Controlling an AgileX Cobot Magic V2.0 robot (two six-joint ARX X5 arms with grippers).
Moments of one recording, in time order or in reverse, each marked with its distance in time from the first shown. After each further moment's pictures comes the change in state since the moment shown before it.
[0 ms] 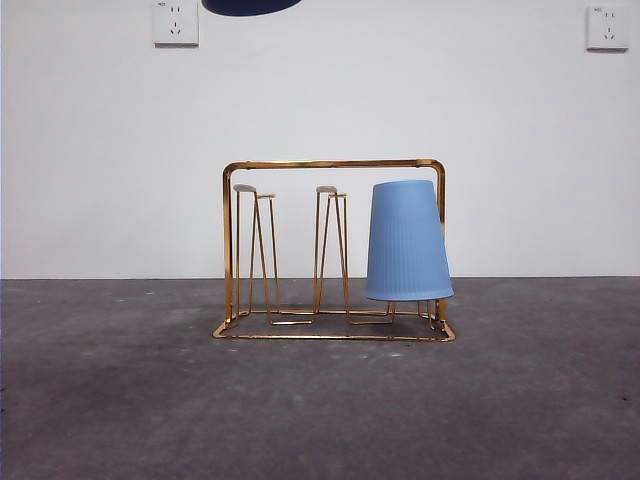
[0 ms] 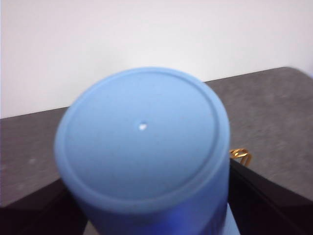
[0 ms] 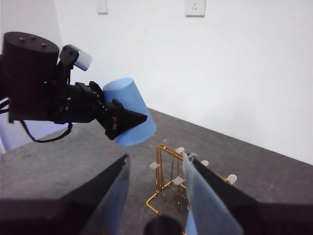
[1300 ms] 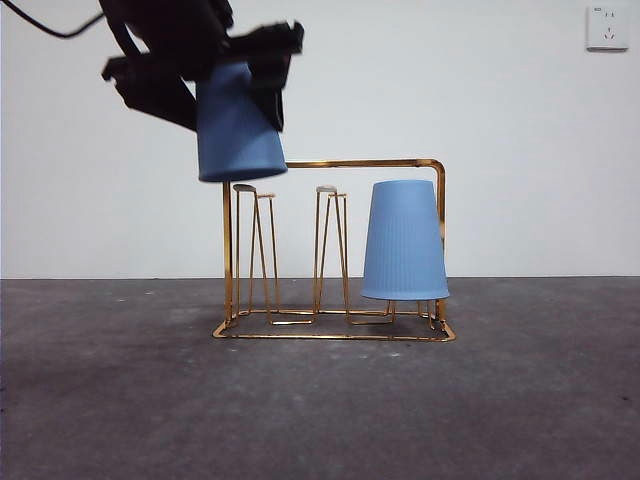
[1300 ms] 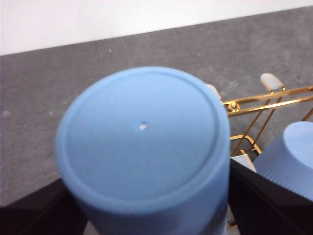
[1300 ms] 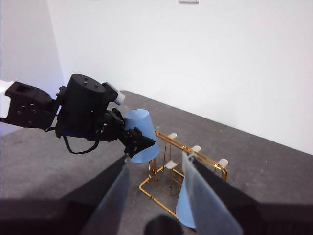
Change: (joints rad) left arm 0.228 0.176 -0.251 0.297 0.247 0.040; right arm 0.000 -0.015 0.000 -0.071 0.021 -0.010
